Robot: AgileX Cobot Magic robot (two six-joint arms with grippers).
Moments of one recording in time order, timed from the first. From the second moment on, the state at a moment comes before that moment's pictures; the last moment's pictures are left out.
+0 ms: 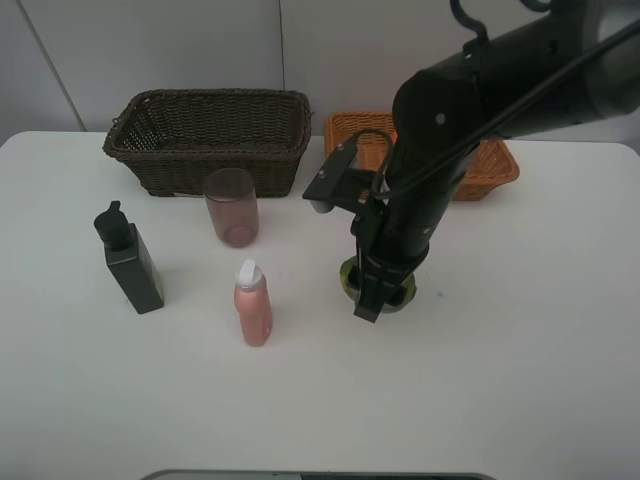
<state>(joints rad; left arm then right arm) -0.13 -0.01 -0.51 -0.07 1.07 0.04 0.73 1.81 -1.11 -0.07 0.84 -0.35</state>
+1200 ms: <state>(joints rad) -0.13 -0.01 -0.51 -0.07 1.07 0.04 0.36 2.24 -1.93 -0.12 0.95 0.14</state>
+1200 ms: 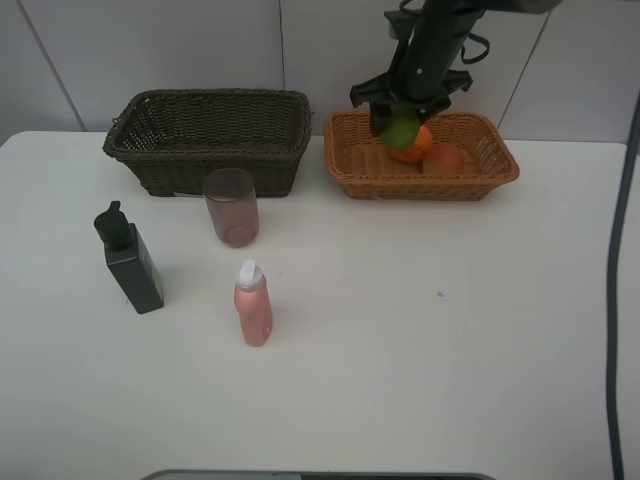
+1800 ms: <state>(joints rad) -0.13 -0.01 -0.51 -0.07 1.07 0.04 0.37 2.33 -1.94 -0.12 0.84 0.14</state>
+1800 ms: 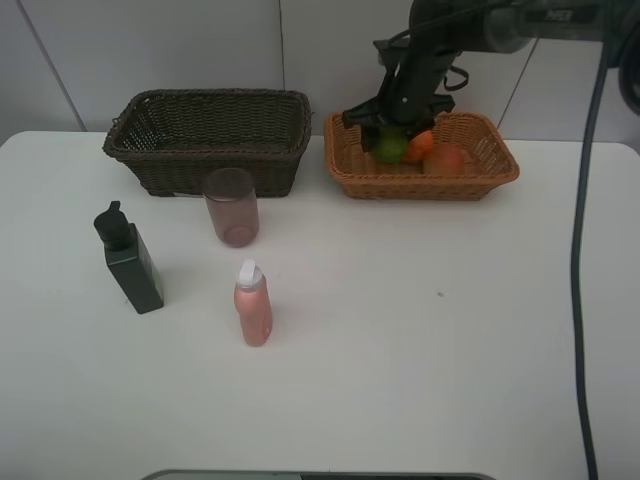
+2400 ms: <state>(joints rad) -0.13 -0.01 -0.51 -0.07 1.07 0.04 0.38 2.31 -1.94 -0.12 0.85 0.14</state>
